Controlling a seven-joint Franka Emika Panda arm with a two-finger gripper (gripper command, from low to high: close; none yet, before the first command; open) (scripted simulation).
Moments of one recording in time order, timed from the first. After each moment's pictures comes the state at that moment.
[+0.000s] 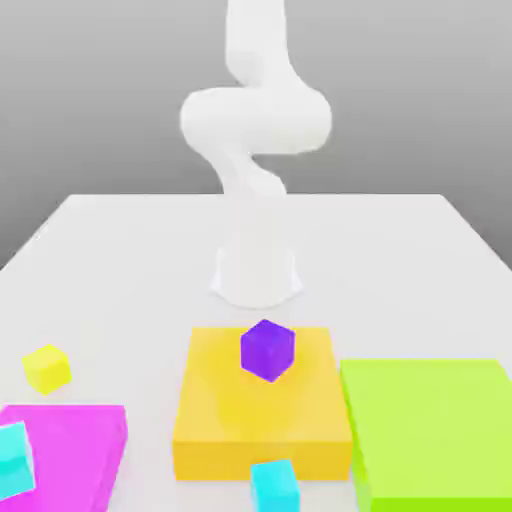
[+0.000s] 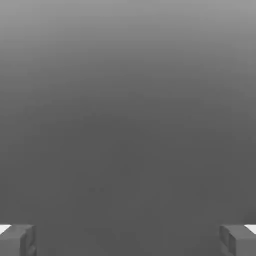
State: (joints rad) arm -0.05 -0.71 -0.02 -2.34 -0.04 2.35 0.81
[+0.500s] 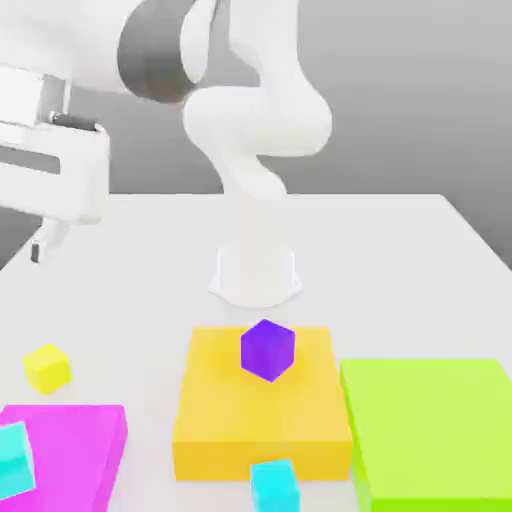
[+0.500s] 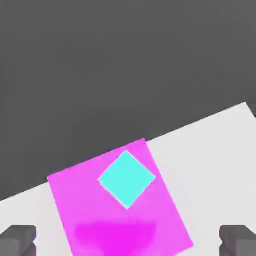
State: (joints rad) arm -0.32 -0.16 -0.29 -2.55 -0.12 2.64 0.75
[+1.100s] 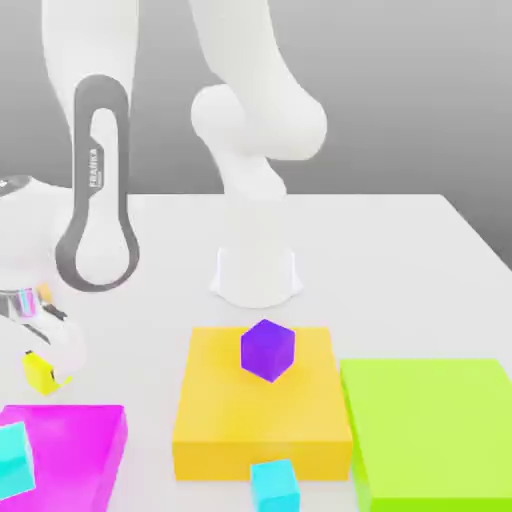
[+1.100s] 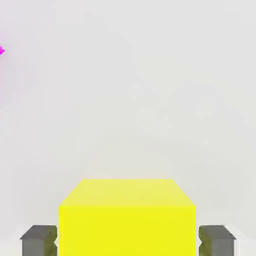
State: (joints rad) arm -0.64 0.35 -0.16 -2.62 0.31 2.96 0.38
